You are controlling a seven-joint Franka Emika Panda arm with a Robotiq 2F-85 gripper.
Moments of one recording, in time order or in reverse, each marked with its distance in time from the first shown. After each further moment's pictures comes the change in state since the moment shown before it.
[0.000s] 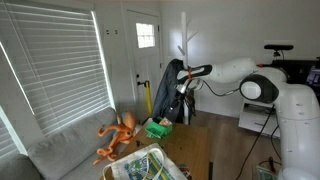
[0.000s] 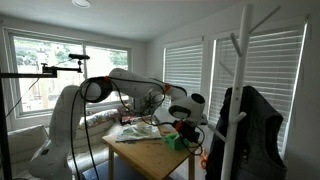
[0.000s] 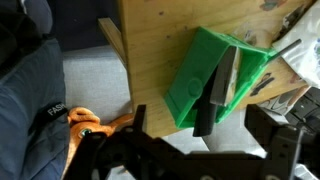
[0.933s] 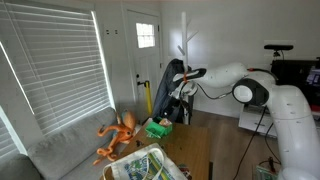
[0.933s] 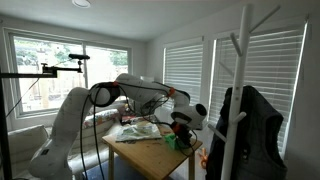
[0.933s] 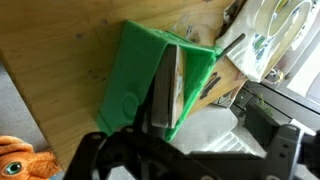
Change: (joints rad) arm 0.001 0.101 0.042 0.061 0.182 -0.174 -0.032
